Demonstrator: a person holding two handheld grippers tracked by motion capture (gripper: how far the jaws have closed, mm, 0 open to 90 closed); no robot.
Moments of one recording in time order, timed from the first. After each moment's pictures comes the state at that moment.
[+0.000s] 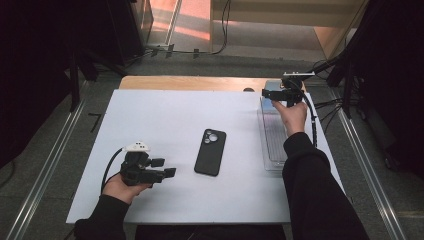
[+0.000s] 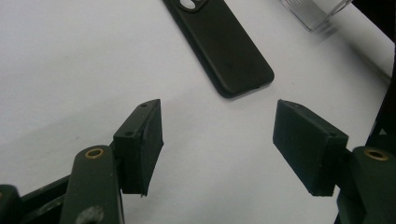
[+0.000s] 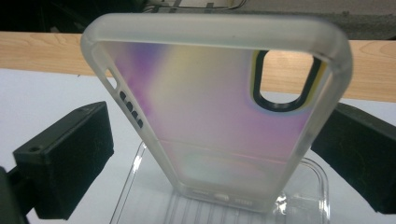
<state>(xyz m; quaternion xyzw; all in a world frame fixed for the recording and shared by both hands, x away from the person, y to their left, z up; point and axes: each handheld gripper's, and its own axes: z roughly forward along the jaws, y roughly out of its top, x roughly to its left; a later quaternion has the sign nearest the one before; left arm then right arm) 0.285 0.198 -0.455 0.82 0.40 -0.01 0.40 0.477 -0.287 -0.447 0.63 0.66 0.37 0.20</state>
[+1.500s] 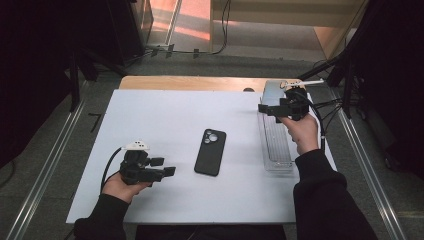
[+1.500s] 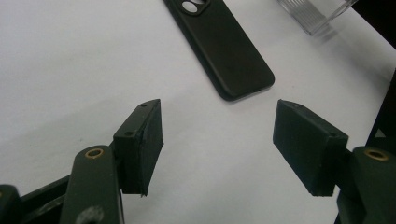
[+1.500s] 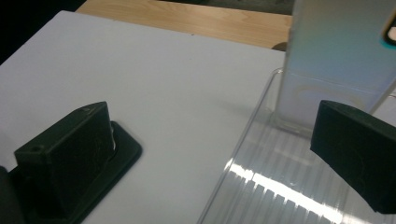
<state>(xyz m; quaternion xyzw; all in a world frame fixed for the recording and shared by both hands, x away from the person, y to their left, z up) 0.287 0.200 -0.453 0.82 0.40 -0.01 0.41 0.392 -0.266 -0.401 0.54 0.73 0.41 0.11</state>
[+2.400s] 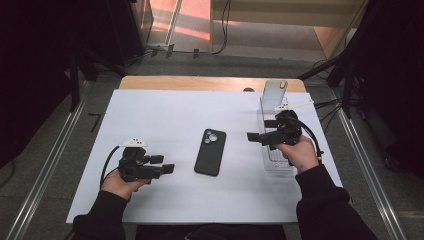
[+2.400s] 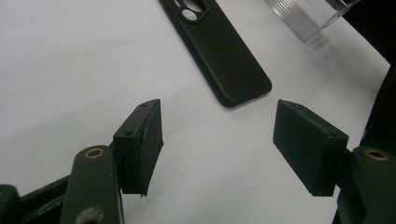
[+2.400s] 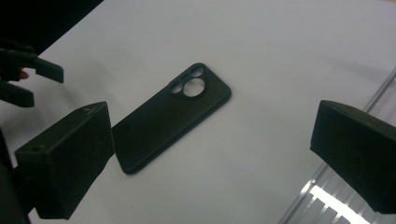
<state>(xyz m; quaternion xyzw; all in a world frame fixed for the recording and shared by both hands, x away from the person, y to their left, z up) 0.294 0.204 -0.452 0.81 0.40 -0.03 0.42 0.334 -0.235 -0.415 0.45 0.78 0.43 0.03</state>
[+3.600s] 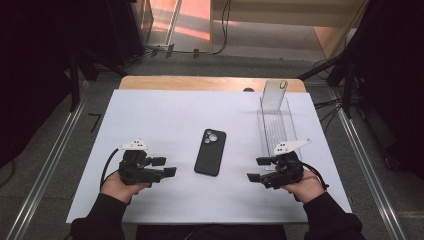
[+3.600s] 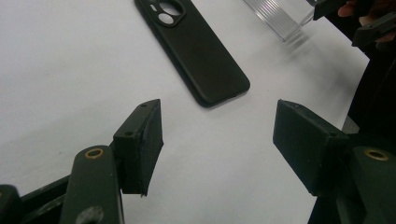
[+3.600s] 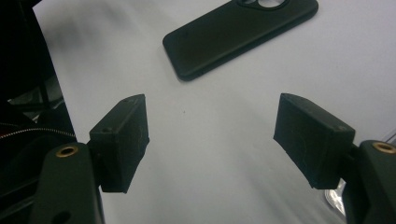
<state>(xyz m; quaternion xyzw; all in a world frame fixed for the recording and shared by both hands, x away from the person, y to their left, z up) 0.284 0.198 -0.445 0.82 0.38 -0.03 0.43 0.254 -0.230 -0.458 0.36 0.83 0.42 0.00</state>
